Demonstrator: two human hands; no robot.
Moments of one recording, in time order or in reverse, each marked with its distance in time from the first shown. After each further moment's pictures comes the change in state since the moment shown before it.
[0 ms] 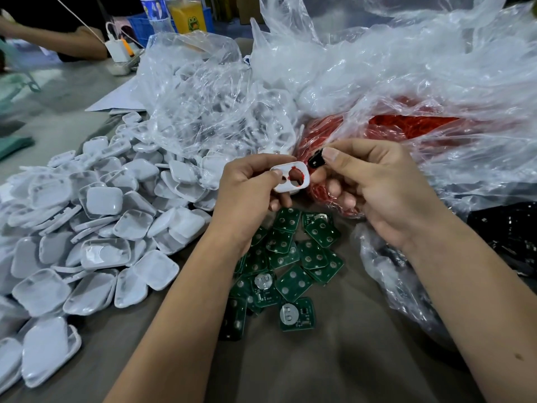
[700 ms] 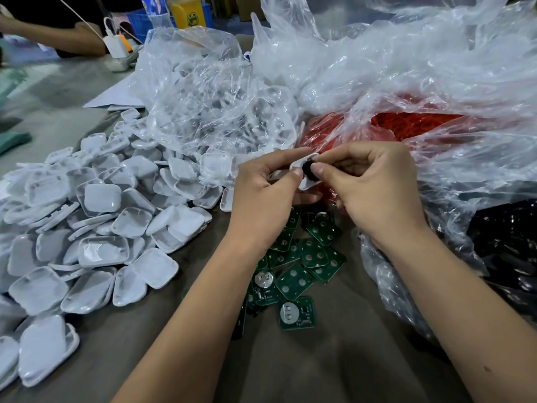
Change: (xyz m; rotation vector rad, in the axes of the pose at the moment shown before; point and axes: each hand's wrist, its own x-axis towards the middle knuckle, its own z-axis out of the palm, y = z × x) left_hand -0.008 -0.006 0.019 0.000 -0.021 0.133; right_hand 0.004 0.018 0.009 -0.547 0.286 -0.302
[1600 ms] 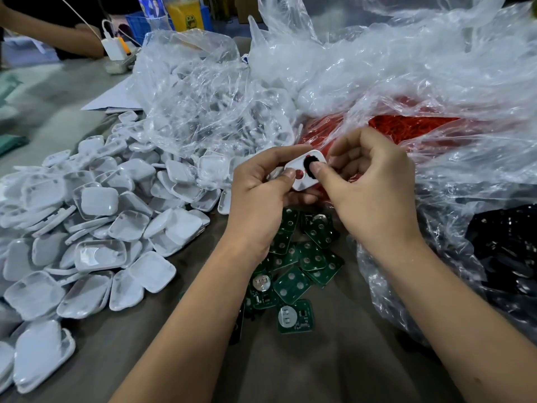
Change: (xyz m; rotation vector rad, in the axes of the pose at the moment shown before) left_hand -0.002 0.004 0.004 -0.182 -0.017 0.000; right_hand -0.006 -0.008 0.004 -0.157 0.134 -0.113
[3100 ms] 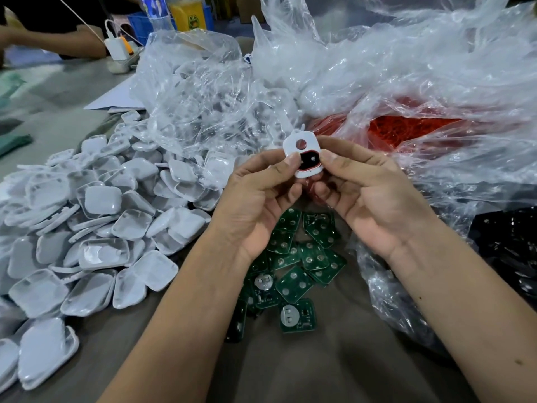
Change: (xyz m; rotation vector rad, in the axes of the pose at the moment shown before) left_hand 0.003 0.015 -0.010 -0.379 -0.004 -0.285; right_hand 0.006 -0.002 -0.007 1.102 -0.355 0.640
